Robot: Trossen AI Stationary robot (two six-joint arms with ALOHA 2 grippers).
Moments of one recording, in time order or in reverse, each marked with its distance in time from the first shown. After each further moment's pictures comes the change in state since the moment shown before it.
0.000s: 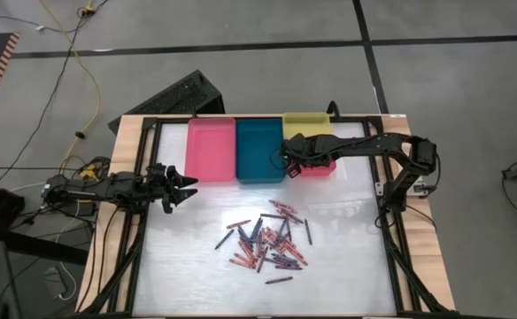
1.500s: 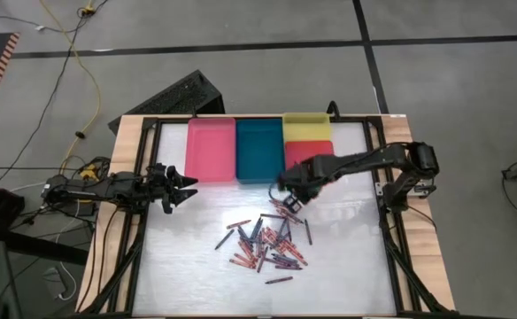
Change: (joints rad) left arm 0.000 0.000 0.000 0.000 0.008 -0.004; right arm 0.314 -0.002 0.129 -0.292 -0.390 0.264
